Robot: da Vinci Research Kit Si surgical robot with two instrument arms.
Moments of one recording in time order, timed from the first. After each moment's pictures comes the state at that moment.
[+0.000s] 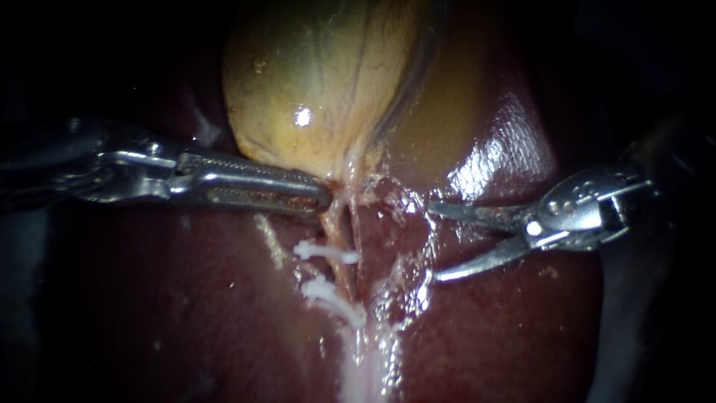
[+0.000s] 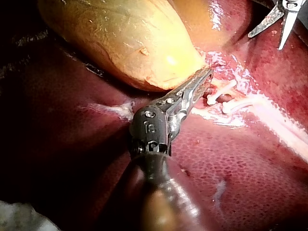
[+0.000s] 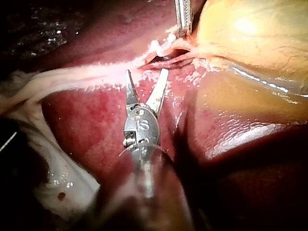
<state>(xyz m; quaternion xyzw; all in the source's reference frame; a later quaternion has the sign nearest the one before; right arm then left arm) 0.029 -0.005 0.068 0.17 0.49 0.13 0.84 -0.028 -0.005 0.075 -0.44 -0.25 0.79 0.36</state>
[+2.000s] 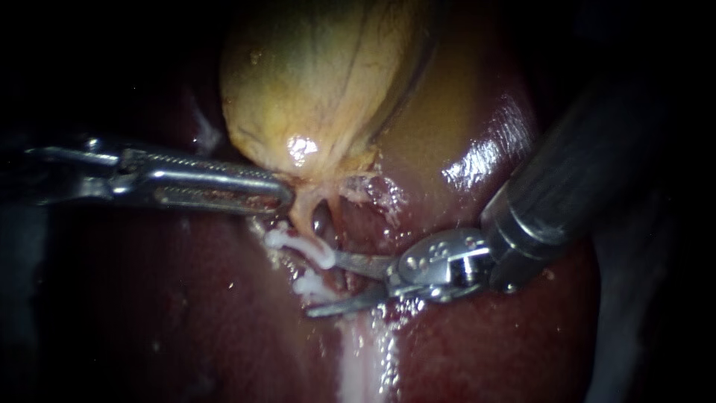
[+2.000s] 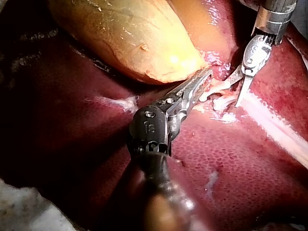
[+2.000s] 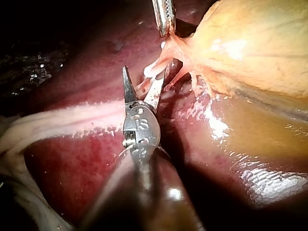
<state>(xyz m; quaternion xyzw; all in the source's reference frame) 0.041 -0.012 0.078 0.26 0.49 0.12 0.82 -0.025 -0.005 0.068 -0.44 -0.25 0.78 0.37</state>
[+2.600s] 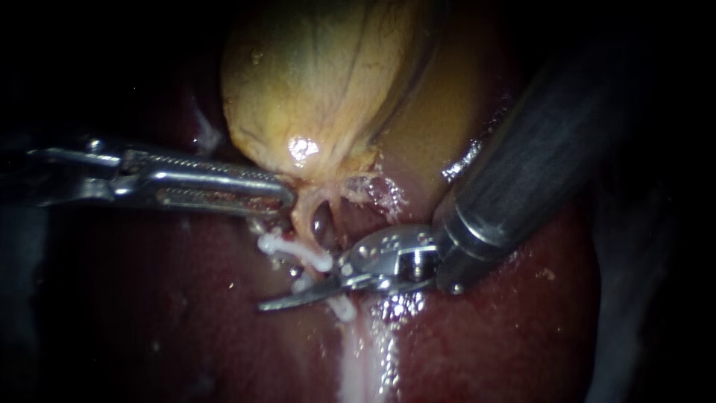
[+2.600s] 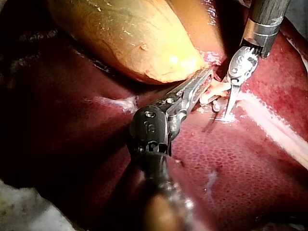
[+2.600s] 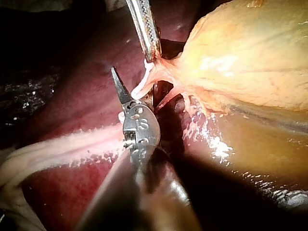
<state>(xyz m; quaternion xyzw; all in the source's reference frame) 0.045 -0.012 0.079 0.33 0.50 0.11 0.80 -0.025 -0.005 0.068 -0.44 -0.25 0.78 0.37</state>
